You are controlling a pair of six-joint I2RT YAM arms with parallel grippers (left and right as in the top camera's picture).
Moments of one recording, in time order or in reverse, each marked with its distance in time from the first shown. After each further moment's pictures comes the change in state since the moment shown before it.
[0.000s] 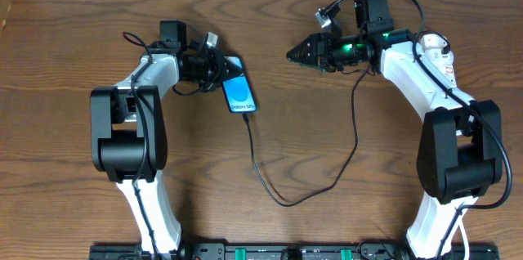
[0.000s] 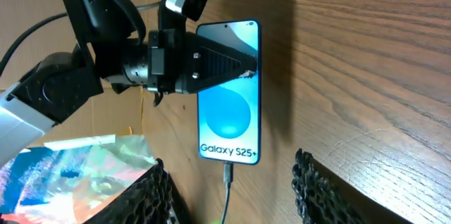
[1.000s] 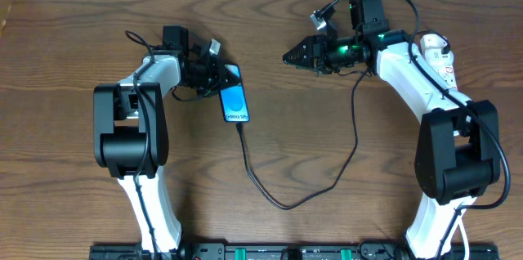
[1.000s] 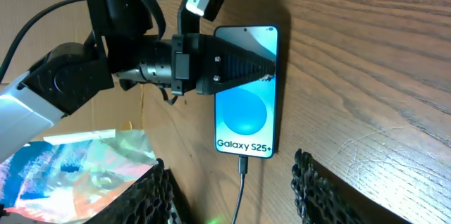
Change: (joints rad) left arm 0.000 0.034 0.000 -0.071 -0.086 0.143; right arm 0.023 0.000 0.000 -0.006 0.000 -0.001
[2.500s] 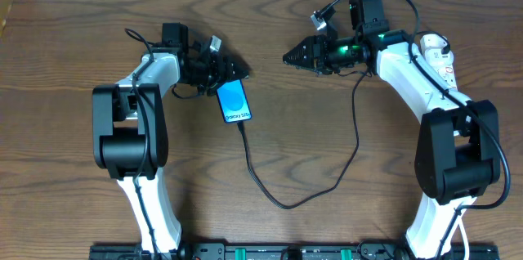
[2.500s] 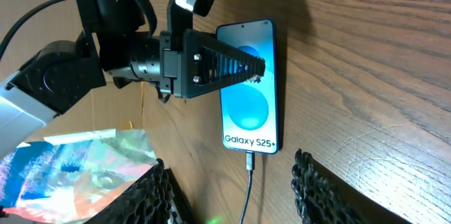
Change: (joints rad) left arm -0.001 -0.006 0.019 -0.011 0.043 0.006; right arm 0.000 0.000 0.000 -0.006 0.000 0.000
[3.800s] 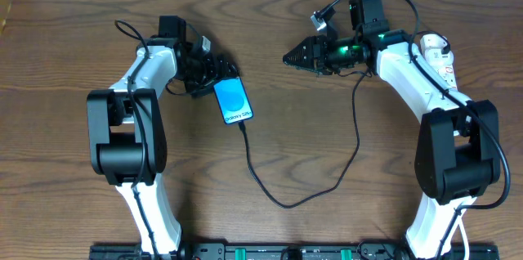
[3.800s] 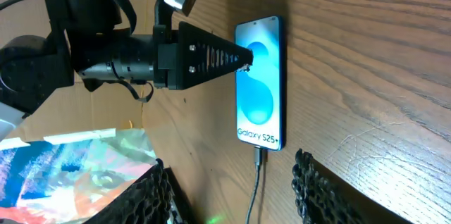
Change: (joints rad) left arm -0.002 -0.047 0.062 -0.177 -0.293 -0.053; right arm 0.000 0.000 0.000 -0.008 0.000 -0.003
